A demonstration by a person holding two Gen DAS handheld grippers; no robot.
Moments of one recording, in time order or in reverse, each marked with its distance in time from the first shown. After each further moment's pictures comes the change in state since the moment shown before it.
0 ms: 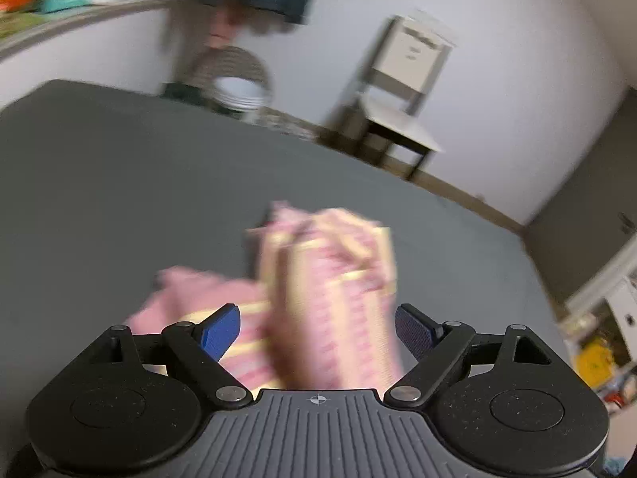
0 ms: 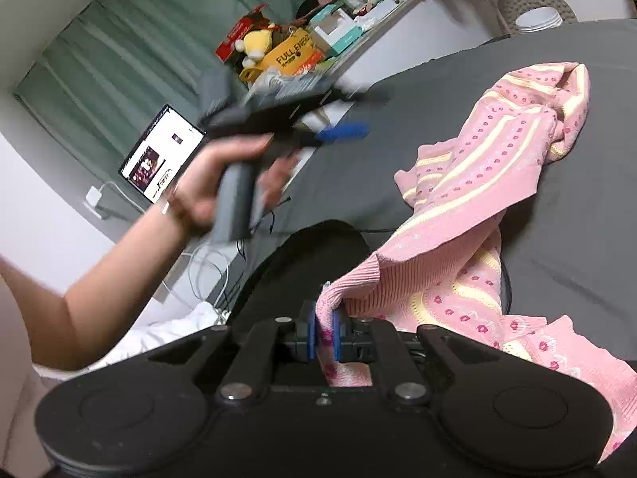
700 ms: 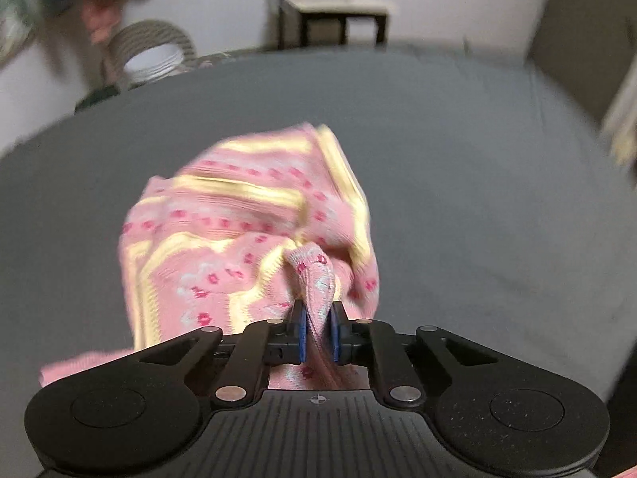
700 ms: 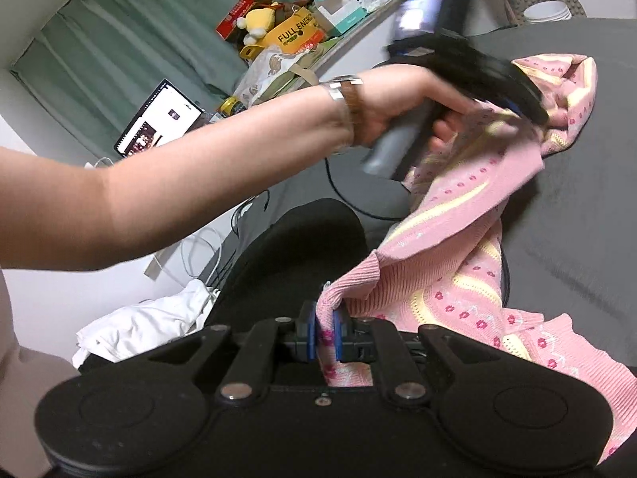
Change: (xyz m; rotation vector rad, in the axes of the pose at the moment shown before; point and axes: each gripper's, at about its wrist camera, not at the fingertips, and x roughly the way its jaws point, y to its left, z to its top) left arm 0.159 -0.101 -0.002 0.354 0.242 0.099; right arm 0.004 -0.003 -0.001 -0.024 0.053 -0.002
